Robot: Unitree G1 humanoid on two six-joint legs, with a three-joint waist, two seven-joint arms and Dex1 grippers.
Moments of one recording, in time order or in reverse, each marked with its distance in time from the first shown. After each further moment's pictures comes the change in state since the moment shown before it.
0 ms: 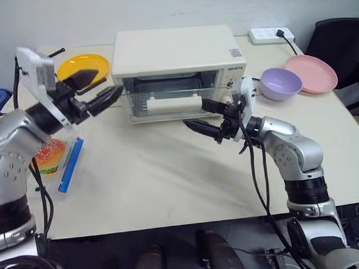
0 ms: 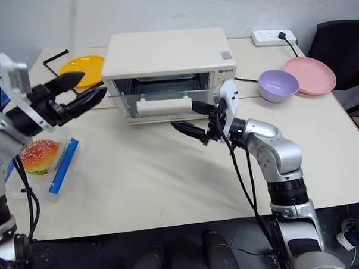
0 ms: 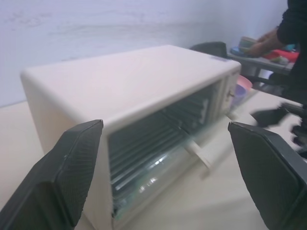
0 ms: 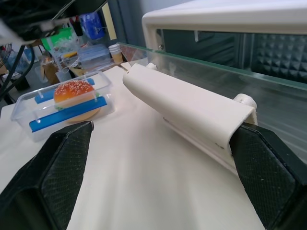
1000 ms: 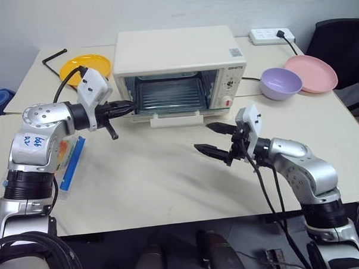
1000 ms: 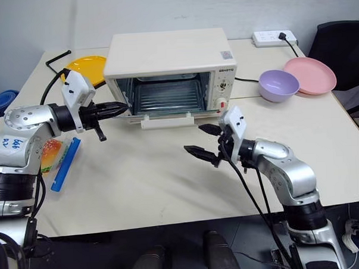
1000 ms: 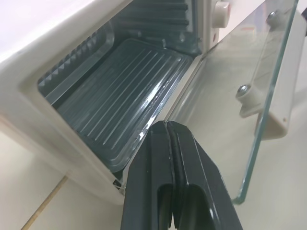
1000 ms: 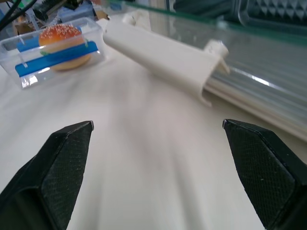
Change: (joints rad) left arm -0.113 -0.003 -0.321 0.279 0.418 -0.283 -0.353; right arm 0.240 -0.156 -0.005 -0.202 0.001 0.049 -0.041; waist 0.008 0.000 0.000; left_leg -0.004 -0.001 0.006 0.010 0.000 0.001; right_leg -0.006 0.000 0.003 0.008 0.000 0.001
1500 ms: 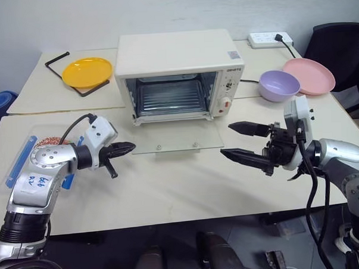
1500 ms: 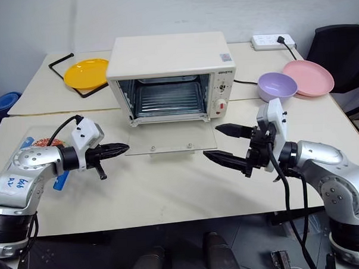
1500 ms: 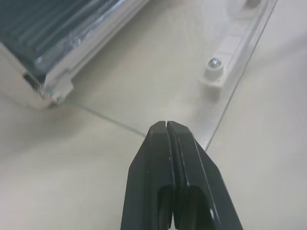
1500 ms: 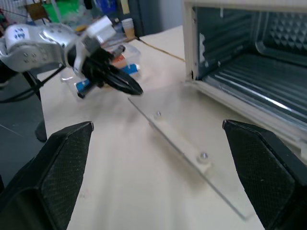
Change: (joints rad) left arm 0.349 0.020 0.024 -0.230 0.034 0.106 0.076; right arm 0.047 -0.178 -0.228 -0.204 0.346 0.172 0.038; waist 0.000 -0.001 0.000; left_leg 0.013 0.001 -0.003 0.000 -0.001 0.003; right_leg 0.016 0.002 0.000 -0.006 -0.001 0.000
